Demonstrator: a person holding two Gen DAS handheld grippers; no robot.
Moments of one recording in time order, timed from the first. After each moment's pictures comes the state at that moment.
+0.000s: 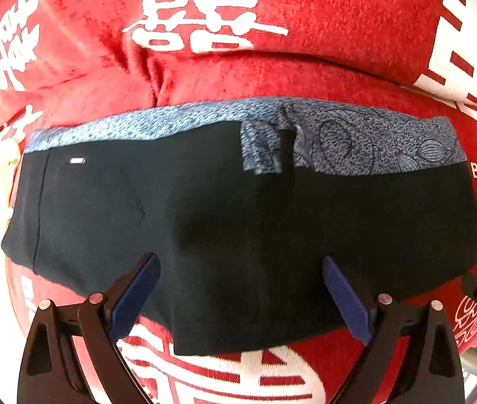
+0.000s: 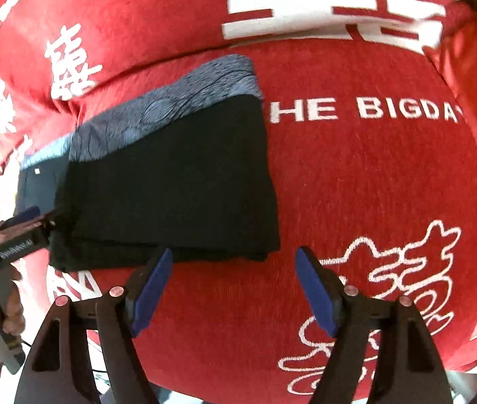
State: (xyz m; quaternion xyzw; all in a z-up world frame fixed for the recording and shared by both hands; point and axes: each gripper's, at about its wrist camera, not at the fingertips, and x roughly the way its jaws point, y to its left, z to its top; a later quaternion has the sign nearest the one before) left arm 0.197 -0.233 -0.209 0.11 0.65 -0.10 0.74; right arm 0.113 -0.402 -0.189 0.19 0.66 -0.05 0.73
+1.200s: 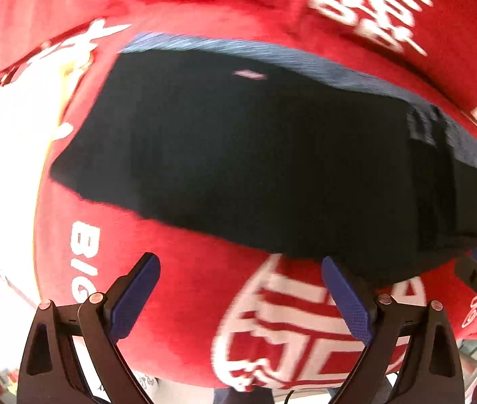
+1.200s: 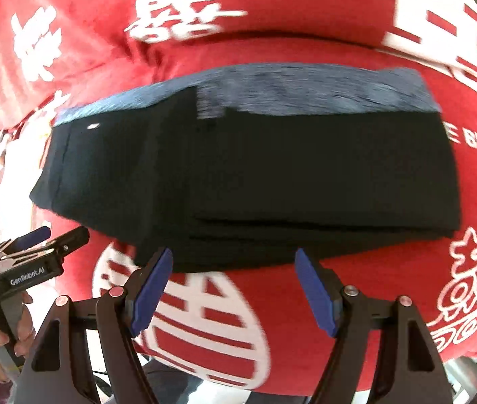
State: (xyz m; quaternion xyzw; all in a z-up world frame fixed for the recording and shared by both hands) left arm 0.202 -0.045 -0.218 0.05 0.69 -0.05 0.72; right arm 0.150 -0.218 -0.177 0.16 0.67 0.00 0.72
